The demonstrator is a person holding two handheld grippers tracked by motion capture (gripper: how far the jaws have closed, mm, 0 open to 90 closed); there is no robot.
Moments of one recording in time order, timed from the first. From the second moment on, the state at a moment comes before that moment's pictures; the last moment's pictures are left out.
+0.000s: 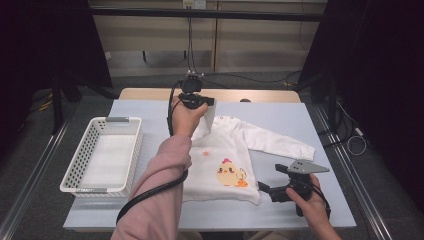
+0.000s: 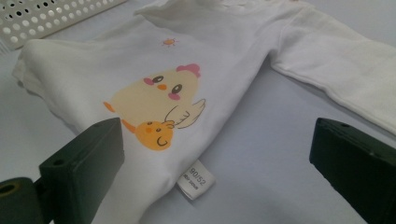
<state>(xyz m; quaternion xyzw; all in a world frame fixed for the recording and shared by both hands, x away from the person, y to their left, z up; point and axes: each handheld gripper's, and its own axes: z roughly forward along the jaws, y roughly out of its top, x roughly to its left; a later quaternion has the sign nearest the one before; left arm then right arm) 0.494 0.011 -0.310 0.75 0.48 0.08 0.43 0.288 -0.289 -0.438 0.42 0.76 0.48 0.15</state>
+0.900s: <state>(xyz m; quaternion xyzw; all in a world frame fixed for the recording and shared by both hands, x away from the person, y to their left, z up) 0.500 -0.005 -0.340 0.75 0.48 0.07 0.44 0.288 -0.291 -0.438 0.41 0.76 0.48 0.16</state>
